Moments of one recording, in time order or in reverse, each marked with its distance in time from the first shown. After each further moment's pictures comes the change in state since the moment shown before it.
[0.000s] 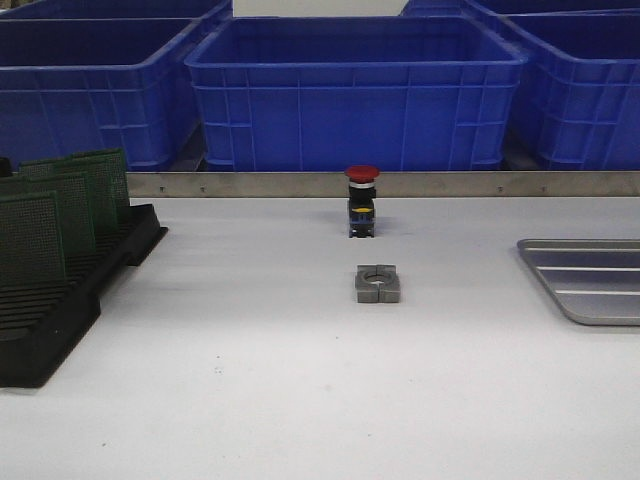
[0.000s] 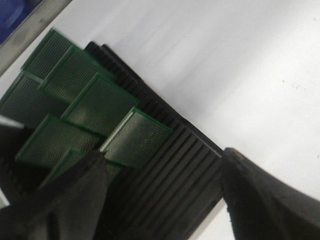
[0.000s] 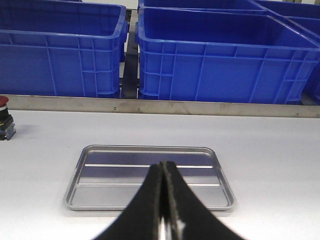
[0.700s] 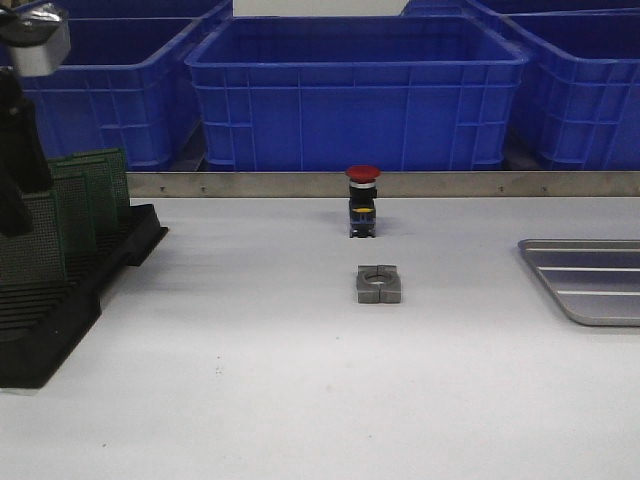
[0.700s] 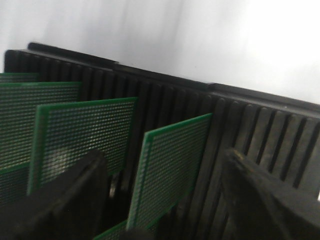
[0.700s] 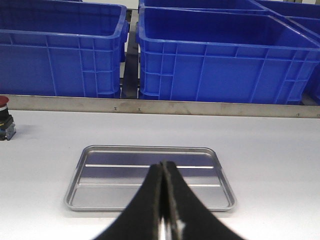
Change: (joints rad) left arm 0.000 0.492 -0.267 0.095 0.073 0.426; right arm 0.000 0.000 0.000 0.000 0.000 0.000
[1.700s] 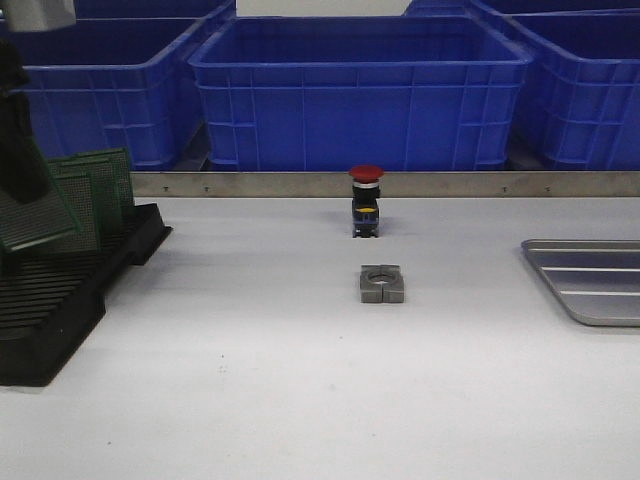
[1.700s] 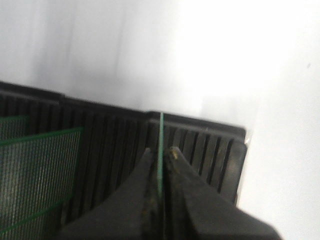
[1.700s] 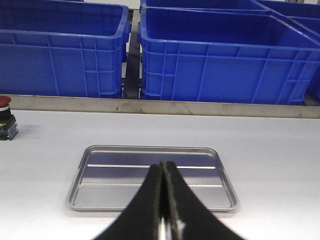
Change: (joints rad) left arm 0.000 -0.007 -0.102 -0.099 0.282 0.009; right arm 0.000 0.000 0.000 0.000 0.000 0.000
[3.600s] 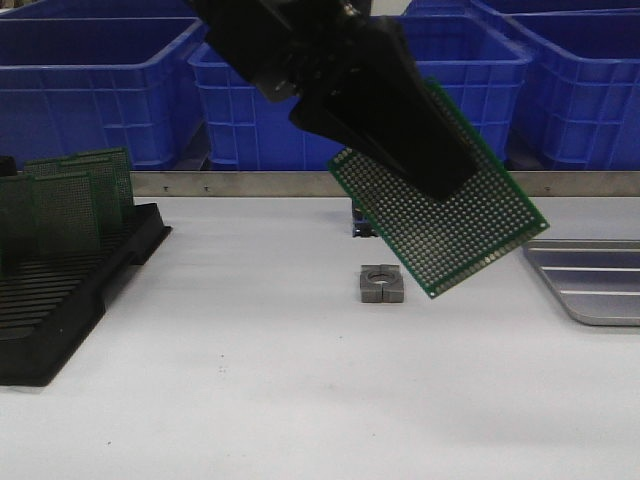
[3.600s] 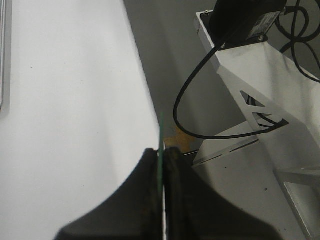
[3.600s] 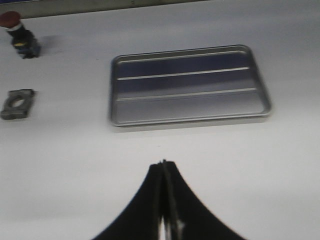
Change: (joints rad) left arm -0.580 0.027 -0.005 -0.524 0.017 -0.005; right arm 0.044 0.431 -0.432 0.194 0.522 -0.012
